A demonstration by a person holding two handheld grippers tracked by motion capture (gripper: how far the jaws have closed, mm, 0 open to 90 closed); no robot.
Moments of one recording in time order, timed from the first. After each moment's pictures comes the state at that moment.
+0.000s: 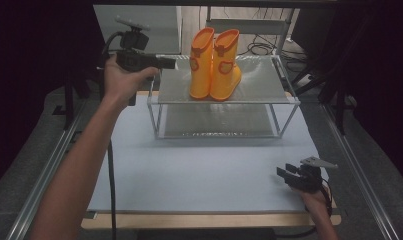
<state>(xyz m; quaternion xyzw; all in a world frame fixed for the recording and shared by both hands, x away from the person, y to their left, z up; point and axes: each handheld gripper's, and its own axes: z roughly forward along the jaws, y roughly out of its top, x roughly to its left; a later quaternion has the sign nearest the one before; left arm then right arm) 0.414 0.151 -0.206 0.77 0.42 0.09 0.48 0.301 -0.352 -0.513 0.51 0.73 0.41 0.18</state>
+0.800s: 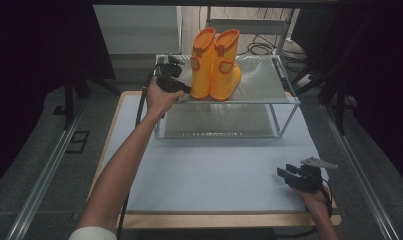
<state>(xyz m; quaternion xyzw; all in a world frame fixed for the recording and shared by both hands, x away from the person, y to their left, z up) 0.492 0.093 -0.321 0.79 0.49 0.09 0.37 0.302 -0.354 -0.516 0.51 0.73 0.41 0.18</state>
